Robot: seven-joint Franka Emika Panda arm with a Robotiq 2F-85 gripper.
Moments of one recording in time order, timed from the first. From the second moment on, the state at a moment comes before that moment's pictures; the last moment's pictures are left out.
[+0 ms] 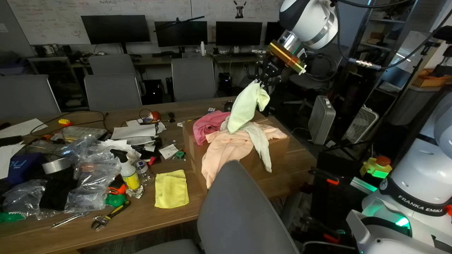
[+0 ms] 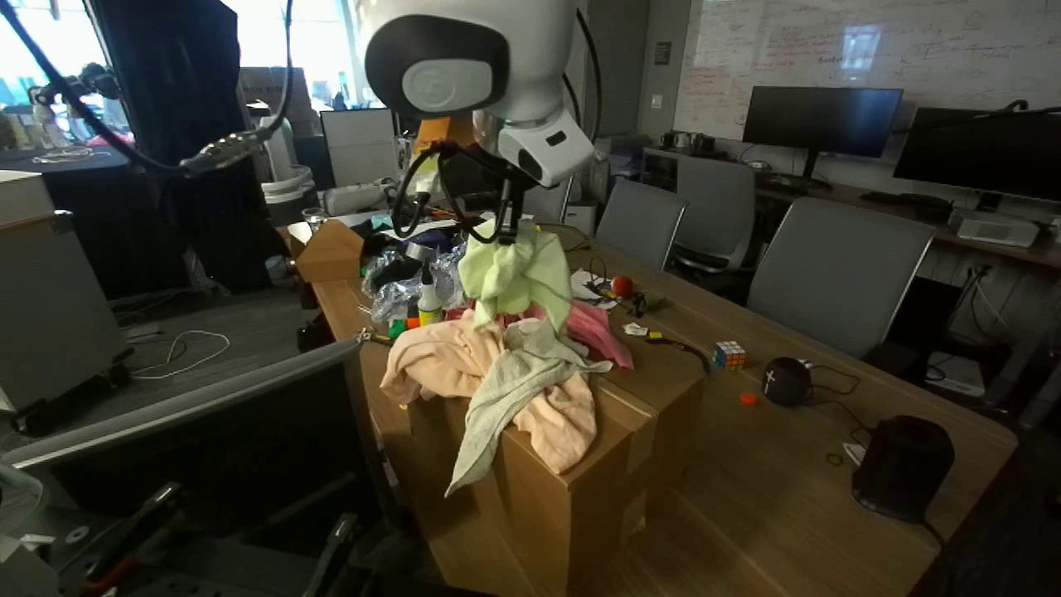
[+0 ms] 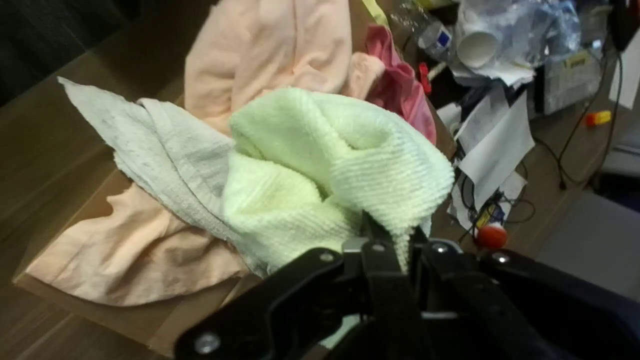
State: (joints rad) arm -0.28 -0.13 -0.14 -2.43 0.71 2.59 0.37
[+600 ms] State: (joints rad) arm -0.14 -0.32 0.02 -2.55 0.31 2.34 0.49
